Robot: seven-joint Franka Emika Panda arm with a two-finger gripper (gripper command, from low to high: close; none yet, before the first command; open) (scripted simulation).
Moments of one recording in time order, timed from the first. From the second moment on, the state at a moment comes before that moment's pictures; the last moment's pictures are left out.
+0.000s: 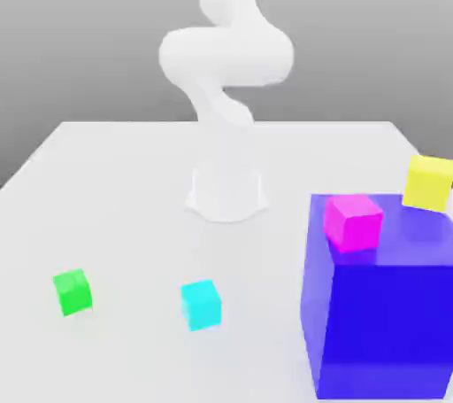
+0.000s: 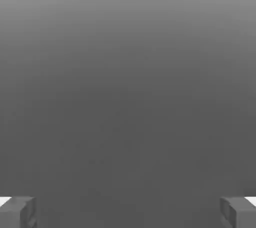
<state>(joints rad) -0.03 -0.73 0.02 -2.36 0.02 2.35 0.89</state>
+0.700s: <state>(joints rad) -0.27 -0.07 0.17 -2.88 0.04 2.84 1.80</state>
